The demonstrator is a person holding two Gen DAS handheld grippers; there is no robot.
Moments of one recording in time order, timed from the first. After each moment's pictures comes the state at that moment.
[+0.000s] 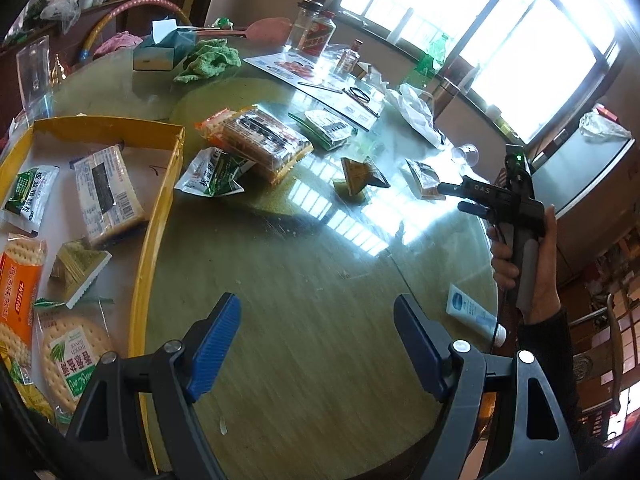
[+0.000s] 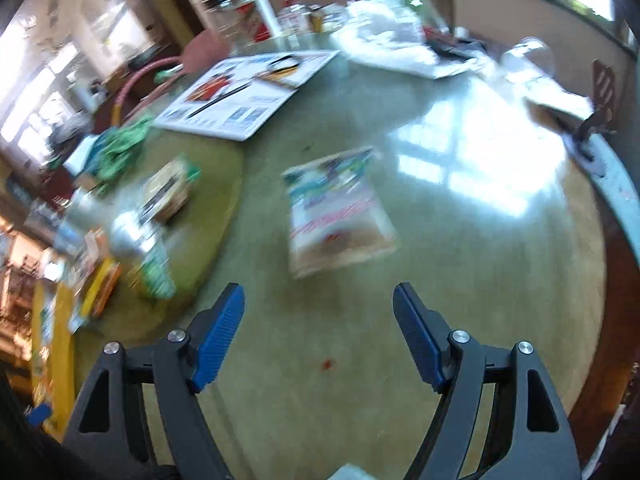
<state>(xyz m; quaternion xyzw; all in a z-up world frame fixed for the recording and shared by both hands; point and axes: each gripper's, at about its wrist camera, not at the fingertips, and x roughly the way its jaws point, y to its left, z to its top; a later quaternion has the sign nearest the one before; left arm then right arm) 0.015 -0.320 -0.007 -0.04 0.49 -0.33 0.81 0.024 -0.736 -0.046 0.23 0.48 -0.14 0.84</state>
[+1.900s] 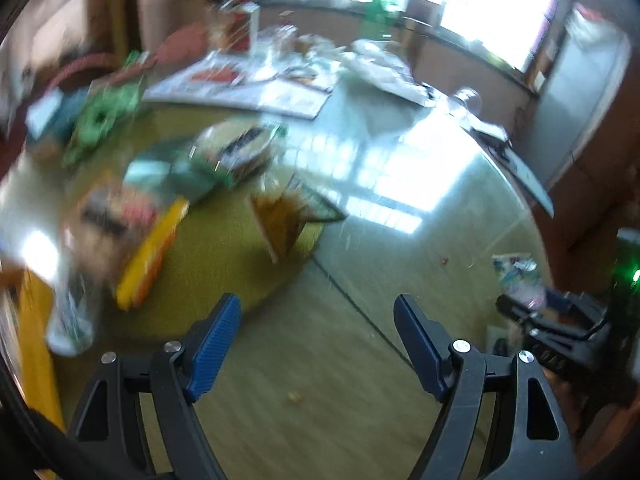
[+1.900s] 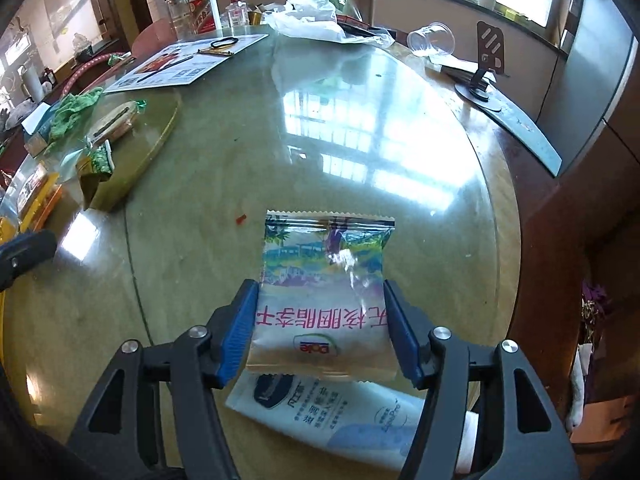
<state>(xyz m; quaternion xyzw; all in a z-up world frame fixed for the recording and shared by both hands) 0.053 -0.493 -0.046 0.15 0.43 -0.36 0.82 -0.087 -0.681 -0.066 0.17 0.48 -0.26 0.82</state>
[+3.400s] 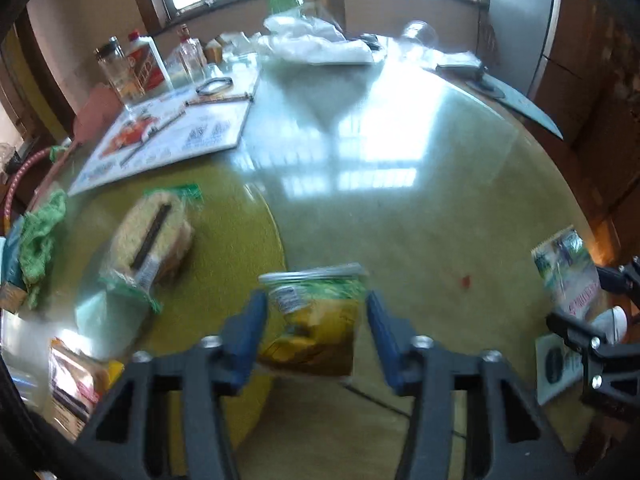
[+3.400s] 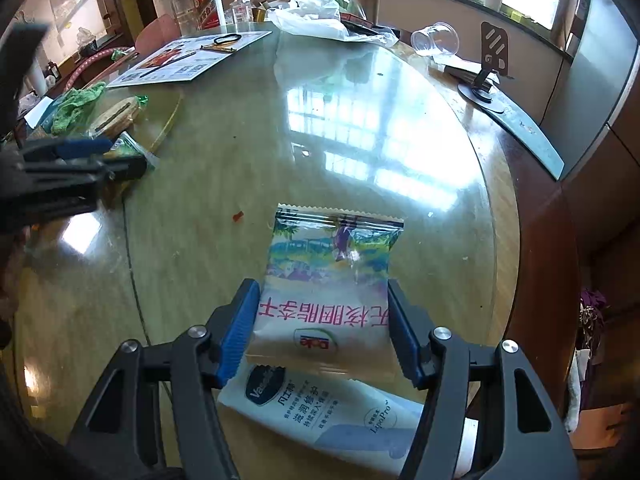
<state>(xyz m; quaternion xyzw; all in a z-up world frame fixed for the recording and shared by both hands) 0.082 -0.581 -0.071 0.29 0.42 -0.41 0.76 -0.088 -0.683 -0.067 0.16 0.49 -0.25 0.82</state>
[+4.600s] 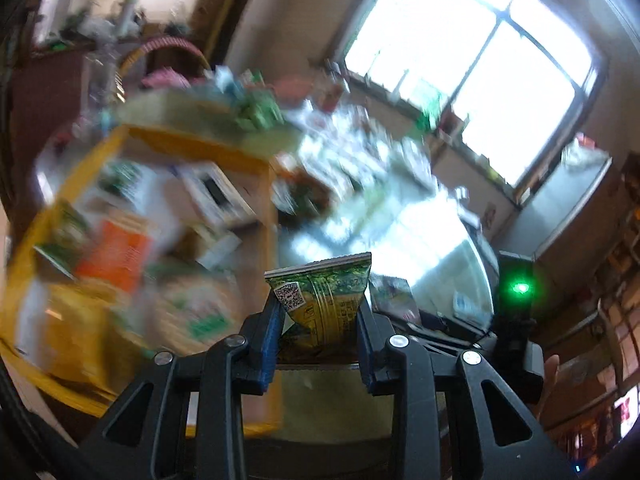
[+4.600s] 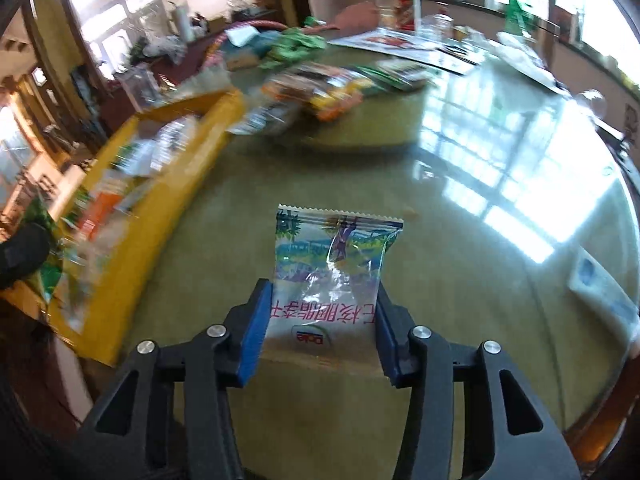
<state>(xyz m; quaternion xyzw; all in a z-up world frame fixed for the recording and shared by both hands) -0.026 -0.178 0.010 -0.09 0.38 -0.32 0.86 -0.069 -0.419 -0.043 0.13 0.45 -0.03 0.88</state>
